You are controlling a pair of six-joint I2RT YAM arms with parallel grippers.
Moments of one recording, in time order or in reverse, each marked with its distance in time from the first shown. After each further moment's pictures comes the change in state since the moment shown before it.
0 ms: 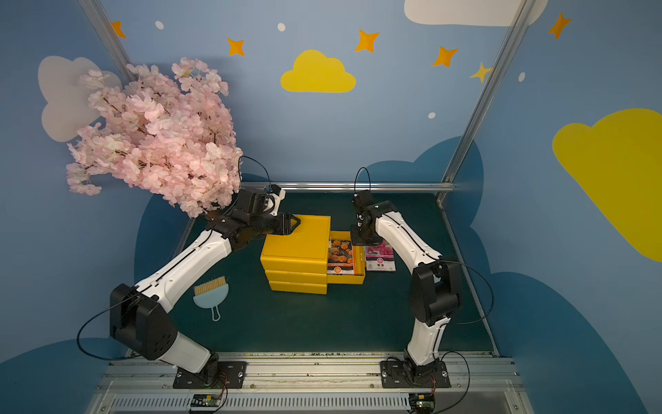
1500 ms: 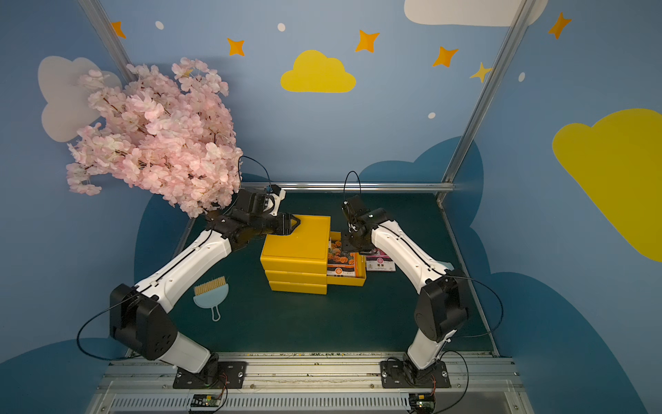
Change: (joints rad) left arm 0.000 -0.001 0.000 -0.002 0.005 0.008; right arm 0.126 -0.108 -0.088 0.016 -0.010 0.107
